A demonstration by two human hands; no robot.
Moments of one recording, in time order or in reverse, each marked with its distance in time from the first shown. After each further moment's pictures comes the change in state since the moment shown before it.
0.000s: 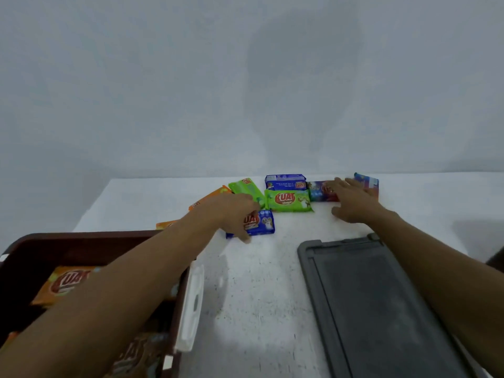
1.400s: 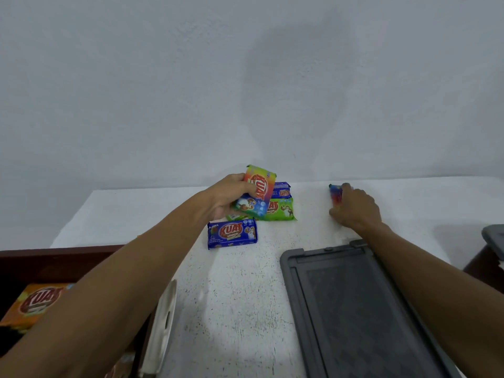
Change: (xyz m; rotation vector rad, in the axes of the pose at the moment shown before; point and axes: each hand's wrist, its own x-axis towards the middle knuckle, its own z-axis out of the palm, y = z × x) left_hand 0.023 0.030 -0.047 -1.677 0.169 -0.344; right_hand 0.003 0.034 0.013 0.246 0.239 0.289
